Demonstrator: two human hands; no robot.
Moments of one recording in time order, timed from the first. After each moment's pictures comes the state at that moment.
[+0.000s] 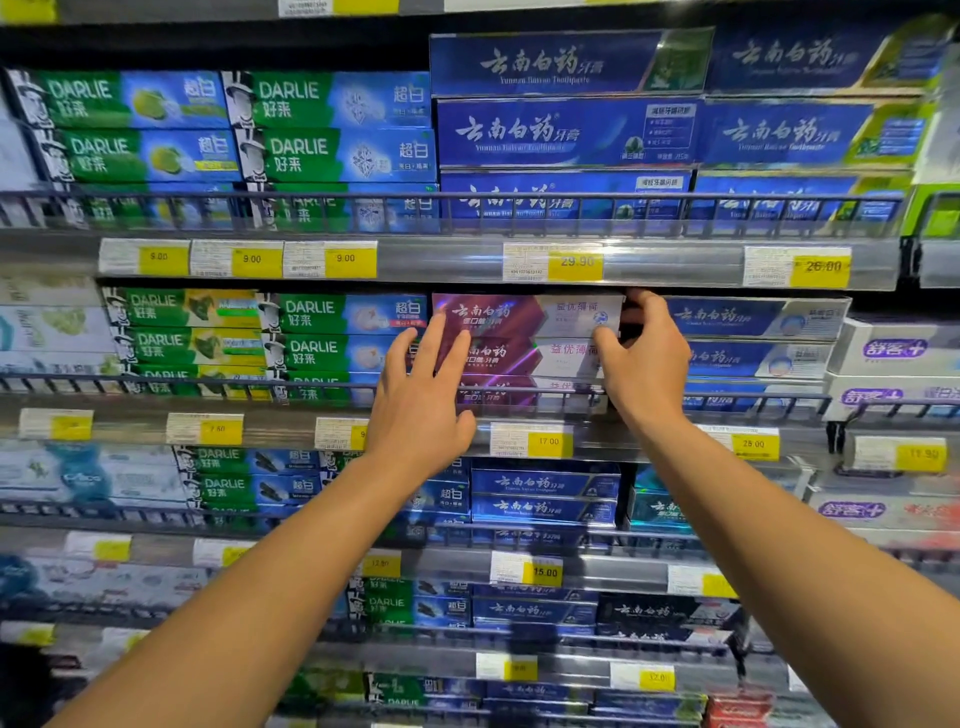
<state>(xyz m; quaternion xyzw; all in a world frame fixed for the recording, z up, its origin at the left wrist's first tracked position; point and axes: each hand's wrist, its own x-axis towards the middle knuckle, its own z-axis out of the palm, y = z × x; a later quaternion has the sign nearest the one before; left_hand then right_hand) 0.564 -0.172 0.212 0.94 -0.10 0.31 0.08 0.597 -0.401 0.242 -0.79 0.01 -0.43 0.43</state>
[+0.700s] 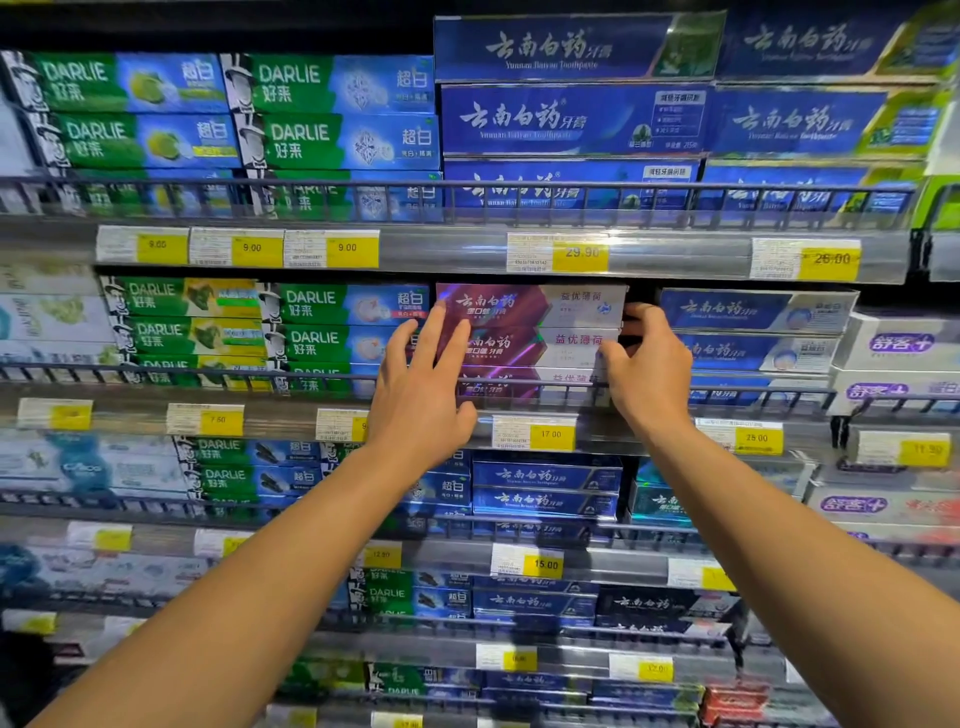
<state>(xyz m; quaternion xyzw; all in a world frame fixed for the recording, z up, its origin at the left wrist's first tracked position) 0.570 -0.169 0.208 0.94 -0.11 0.32 0.09 0.598 -0.406 0.229 -0.83 0.02 -0.38 0.41</state>
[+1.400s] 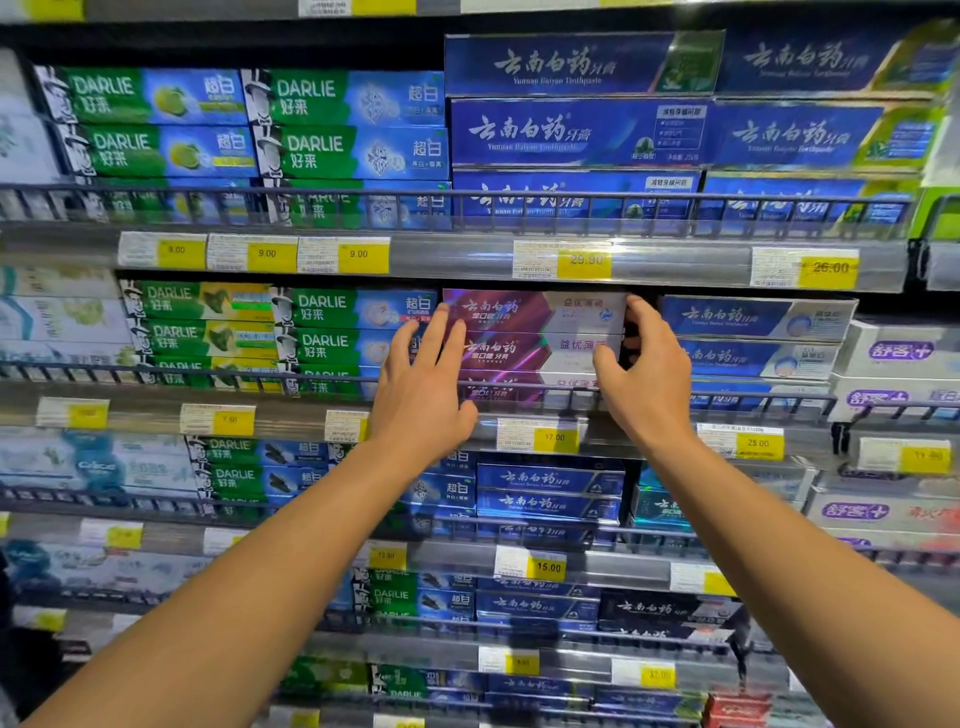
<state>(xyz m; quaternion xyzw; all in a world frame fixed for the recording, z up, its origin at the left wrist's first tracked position) 0.566 -0.167 0.218 0.95 -0.09 0.30 0.07 0.584 -0.400 0.226 -0.82 -0.06 -0.41 0.40</state>
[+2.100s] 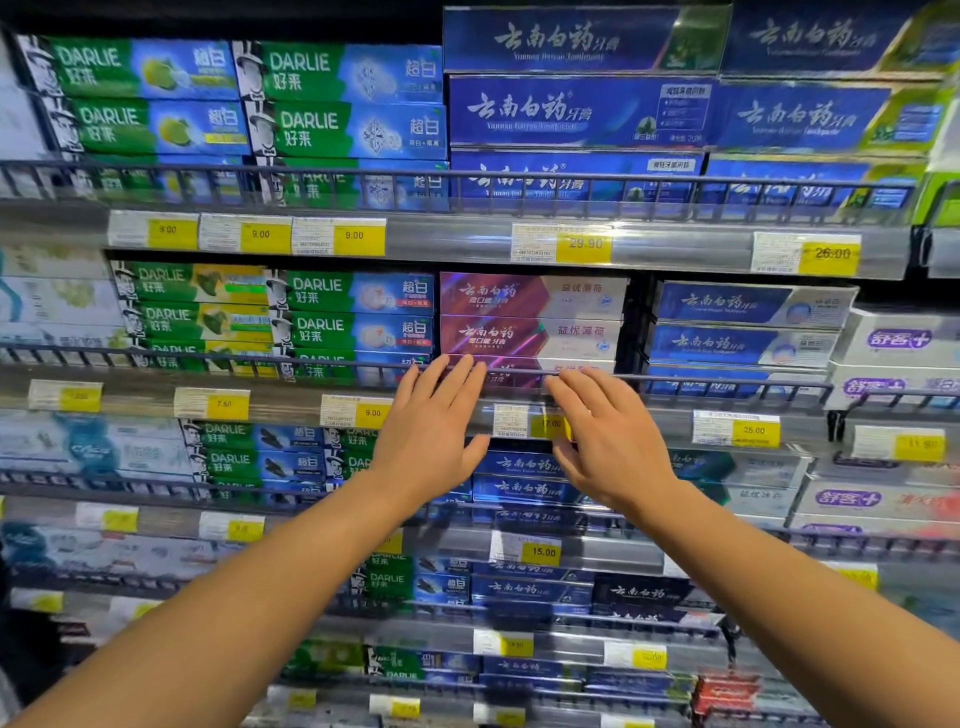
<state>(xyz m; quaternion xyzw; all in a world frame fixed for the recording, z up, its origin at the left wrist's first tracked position) 0.563 -0.167 0.168 0.94 -0.18 0.30 -0.03 0.558 -0.399 0.169 -0.90 -0.23 -0.36 -0.06</state>
